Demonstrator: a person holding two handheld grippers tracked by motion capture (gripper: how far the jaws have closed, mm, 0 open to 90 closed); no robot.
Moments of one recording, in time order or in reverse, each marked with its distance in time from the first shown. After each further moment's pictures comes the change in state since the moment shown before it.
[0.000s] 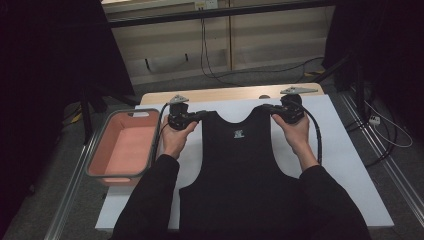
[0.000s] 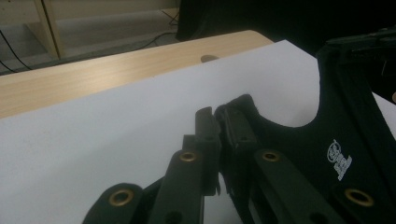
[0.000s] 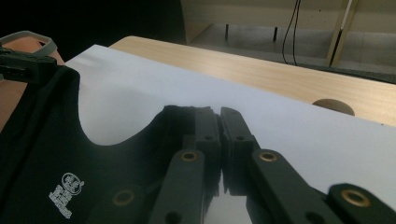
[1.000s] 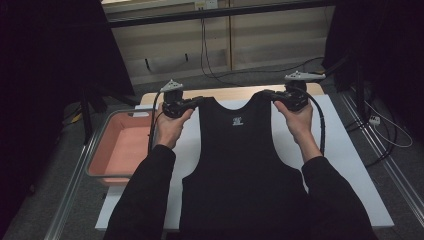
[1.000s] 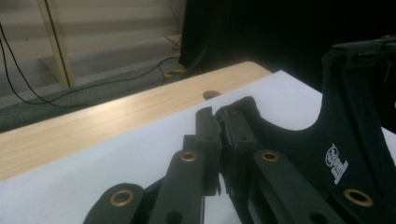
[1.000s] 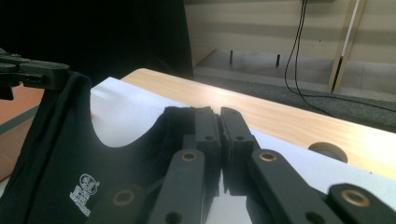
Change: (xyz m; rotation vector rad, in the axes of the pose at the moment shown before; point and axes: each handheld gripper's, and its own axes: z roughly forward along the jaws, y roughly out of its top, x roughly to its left) left arm -0.002 0.039 -0.019 -0.089 0.009 0.045; right arm 0.005 0.040 -0.018 -0.087 0.024 -0.011
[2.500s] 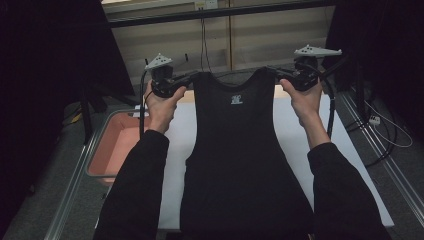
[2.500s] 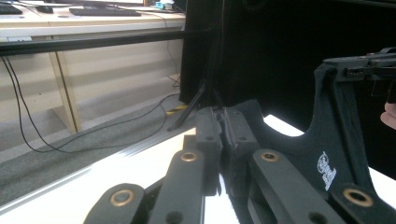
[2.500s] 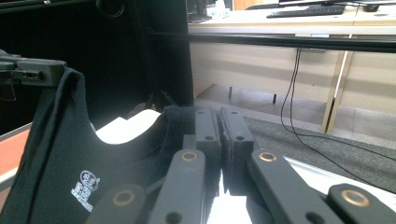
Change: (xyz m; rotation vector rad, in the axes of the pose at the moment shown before) left arm -0.013 0.068 -0.034 -0.120 0.002 0.082; right arm 0.012 0.063 -0.030 -0.122 0.005 -0.060
